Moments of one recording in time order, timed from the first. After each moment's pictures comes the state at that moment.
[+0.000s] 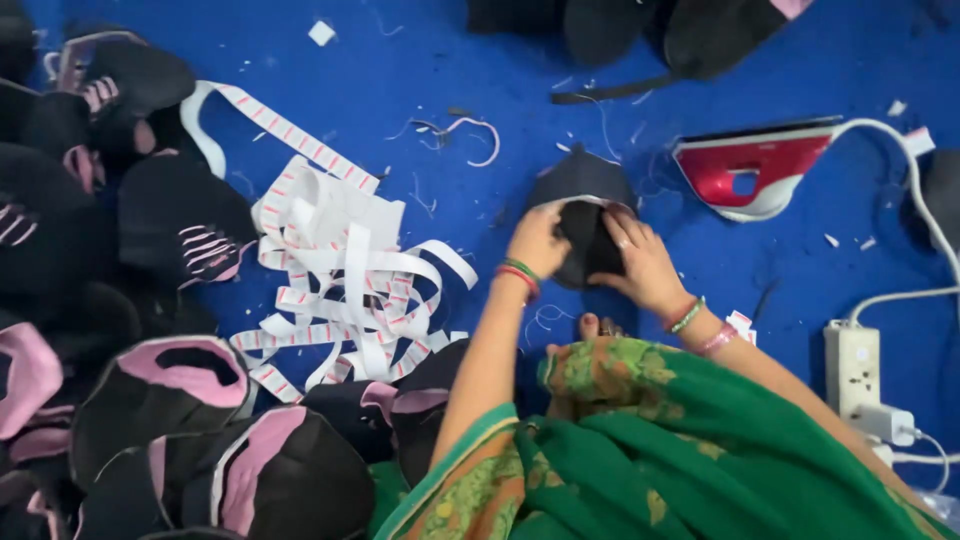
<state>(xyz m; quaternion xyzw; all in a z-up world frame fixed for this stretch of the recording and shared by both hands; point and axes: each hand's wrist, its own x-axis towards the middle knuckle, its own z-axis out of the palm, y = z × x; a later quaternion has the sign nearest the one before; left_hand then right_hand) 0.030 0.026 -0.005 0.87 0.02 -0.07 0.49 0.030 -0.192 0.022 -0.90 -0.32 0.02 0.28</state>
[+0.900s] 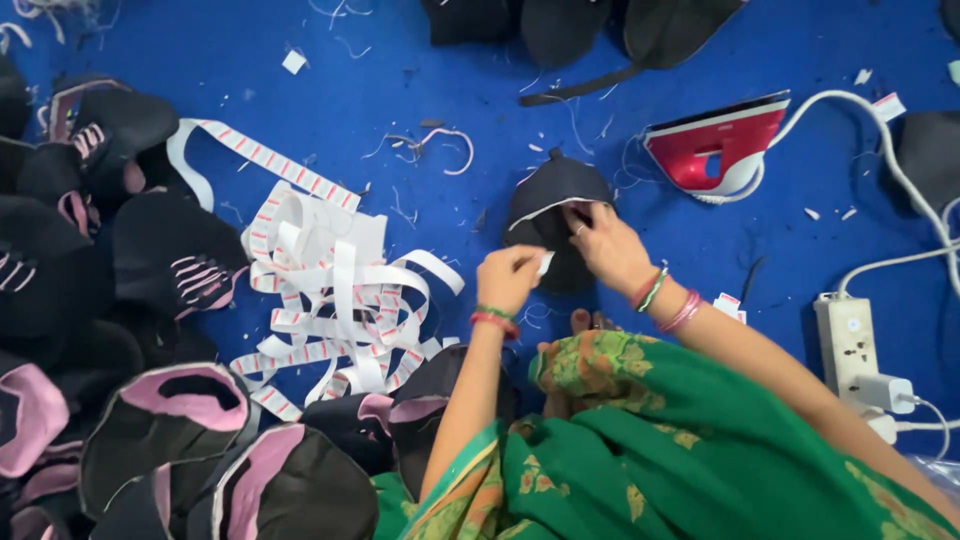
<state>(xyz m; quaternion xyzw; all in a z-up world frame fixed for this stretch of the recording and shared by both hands) -0.033 0.026 0.018 0.79 0.14 -0.08 0.59 0.035 -0.175 0.018 -0.93 -0.32 -0.02 0.20</state>
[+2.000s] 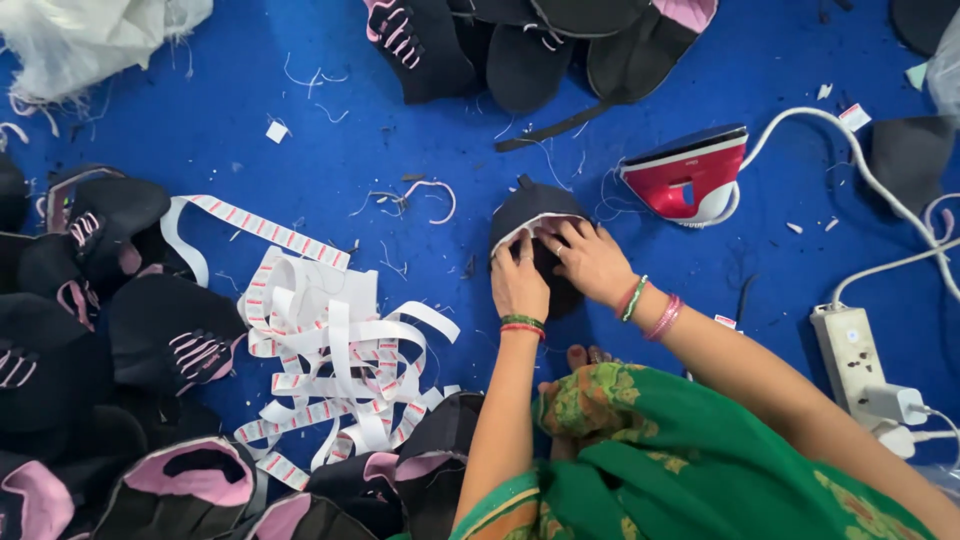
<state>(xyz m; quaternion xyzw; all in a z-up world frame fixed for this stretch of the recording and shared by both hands) 0.018 -0.020 -0.014 0.94 0.04 0.17 0.30 0.066 -0.166 0.021 -0.94 -0.31 0.03 0.09</state>
